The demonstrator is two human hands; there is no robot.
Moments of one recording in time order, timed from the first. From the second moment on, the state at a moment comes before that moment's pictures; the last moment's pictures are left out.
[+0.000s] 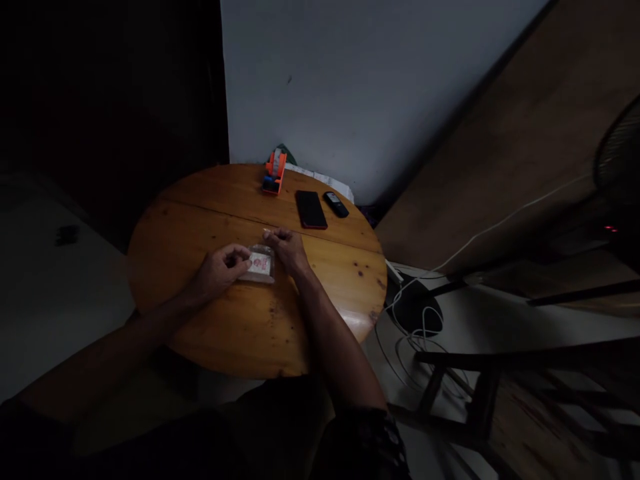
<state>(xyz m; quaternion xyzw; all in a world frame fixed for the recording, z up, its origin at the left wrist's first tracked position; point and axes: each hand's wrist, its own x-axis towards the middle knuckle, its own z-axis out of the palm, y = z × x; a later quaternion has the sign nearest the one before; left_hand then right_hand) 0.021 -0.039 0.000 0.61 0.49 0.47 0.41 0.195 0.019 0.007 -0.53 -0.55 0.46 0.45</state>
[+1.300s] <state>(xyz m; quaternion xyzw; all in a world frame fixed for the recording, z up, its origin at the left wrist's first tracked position) 0.026 -0.038 0.005 0.59 0.49 0.45 0.46 0.230 -0.012 0.043 -0.39 -0.80 0.30 0.34</state>
